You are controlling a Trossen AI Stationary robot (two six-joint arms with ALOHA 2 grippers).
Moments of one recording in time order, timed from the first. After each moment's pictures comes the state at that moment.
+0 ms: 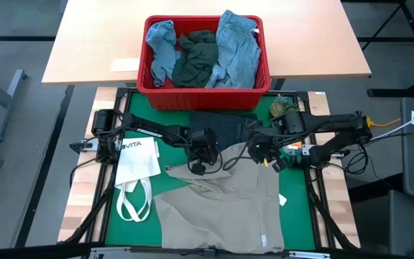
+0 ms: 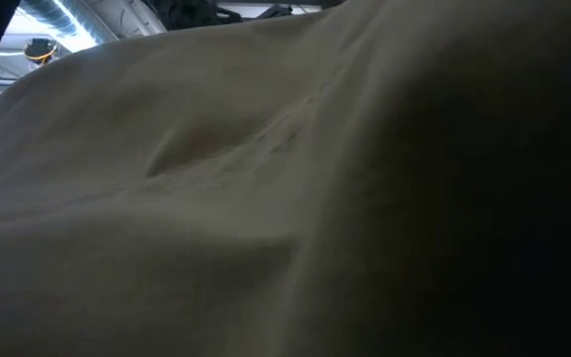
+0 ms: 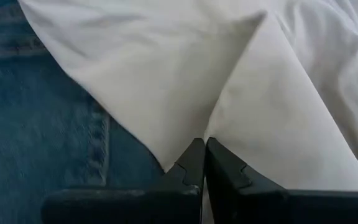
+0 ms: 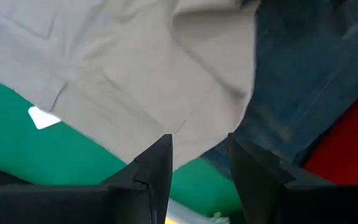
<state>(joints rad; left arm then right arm) 0.07 1.88 1.18 -0.20 0.17 0.32 0.15 1.52 1.66 -1.50 0.04 -0.46</state>
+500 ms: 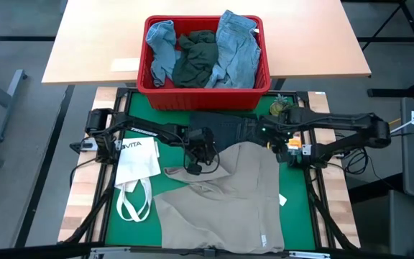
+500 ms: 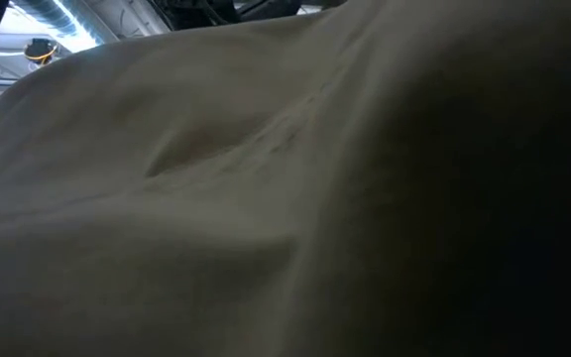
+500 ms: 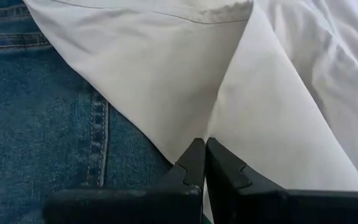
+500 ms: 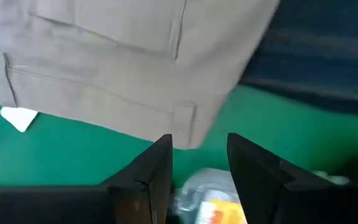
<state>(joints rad) 0.06 1.82 1.18 -0.29 0.16 0.32 -0.18 1.27 1.00 -1.22 -0.10 -0.34</state>
